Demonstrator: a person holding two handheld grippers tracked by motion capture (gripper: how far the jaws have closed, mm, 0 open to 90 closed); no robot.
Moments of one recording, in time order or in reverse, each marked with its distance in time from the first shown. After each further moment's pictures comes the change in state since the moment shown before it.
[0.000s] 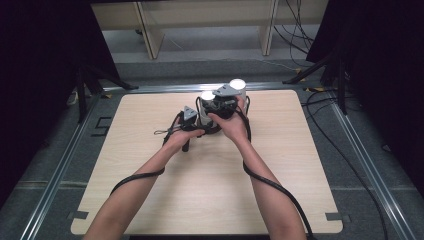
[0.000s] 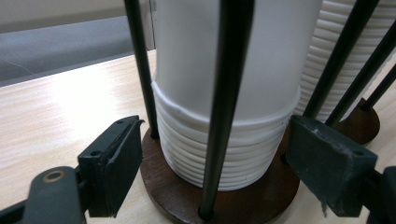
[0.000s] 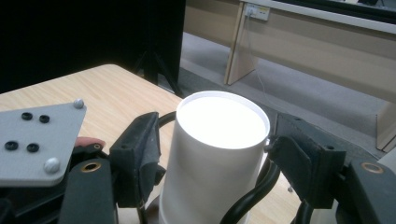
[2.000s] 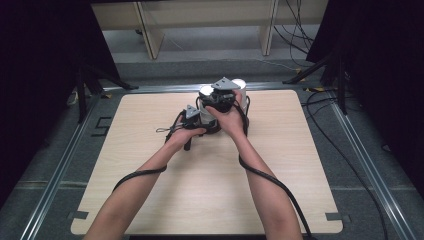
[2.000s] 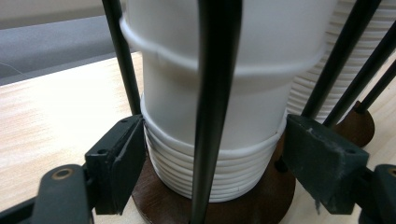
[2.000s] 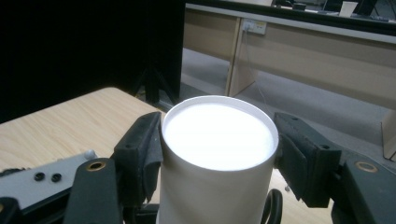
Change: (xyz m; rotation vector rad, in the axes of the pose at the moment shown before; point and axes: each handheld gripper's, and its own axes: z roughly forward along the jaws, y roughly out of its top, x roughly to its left) left arm 0.000 0.003 0.006 0.036 -0.021 0.019; right arm -0.004 0.016 0.010 -0.065 -0.003 0.023
